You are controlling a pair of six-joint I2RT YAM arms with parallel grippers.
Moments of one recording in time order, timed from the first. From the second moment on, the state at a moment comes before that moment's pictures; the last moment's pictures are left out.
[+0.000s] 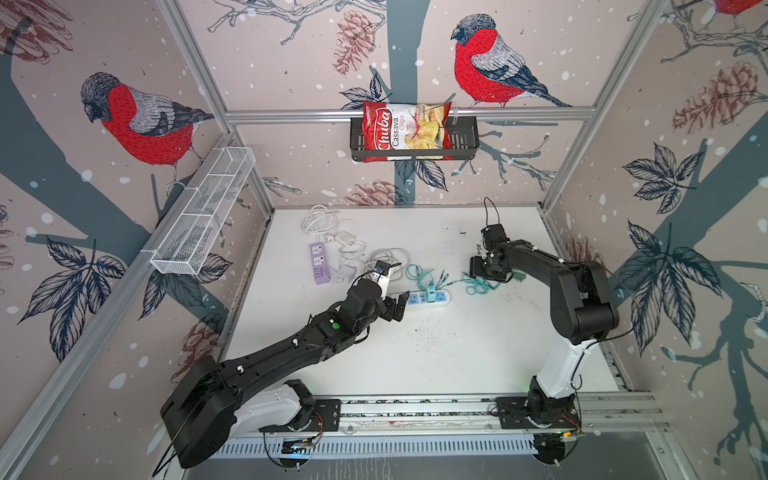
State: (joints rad) left arm -0.81 1.15 0.61 0.05 -0.18 -0.24; right arm 0.24 1.87 1.22 -0.57 0.00 0.26
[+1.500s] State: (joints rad) left arm -0.81 1.14 0.61 0.06 -0.16 -0.24; right arm 0.26 1.85 1.17 -0.55 0.03 0.26
